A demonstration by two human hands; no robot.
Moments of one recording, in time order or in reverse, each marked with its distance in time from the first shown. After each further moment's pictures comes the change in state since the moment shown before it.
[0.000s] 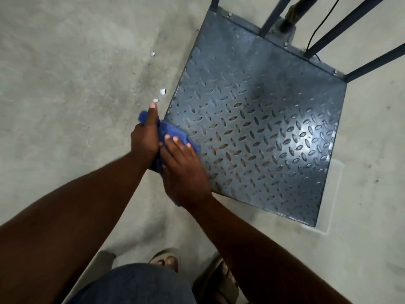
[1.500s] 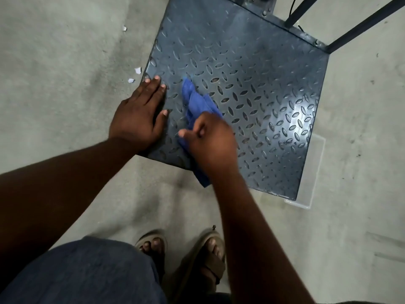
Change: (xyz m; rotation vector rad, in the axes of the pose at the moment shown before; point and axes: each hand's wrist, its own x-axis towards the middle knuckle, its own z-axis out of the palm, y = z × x) left_hand -0.005 -0.017 0.018 1.020 -0.028 1.075; right_hand -0.023 0.052 -0.088 0.306 0.168 0.613
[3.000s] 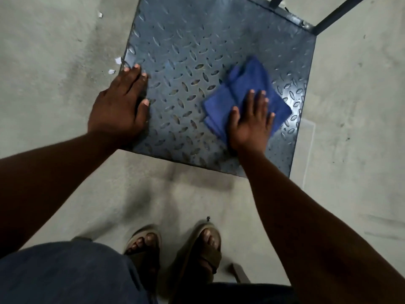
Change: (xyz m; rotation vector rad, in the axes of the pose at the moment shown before) left_hand -0.002 0.002 0.001 -0.016 0.061 0.010; right_hand 0.044 0.149 -0.022 -0.521 0.294 0.160
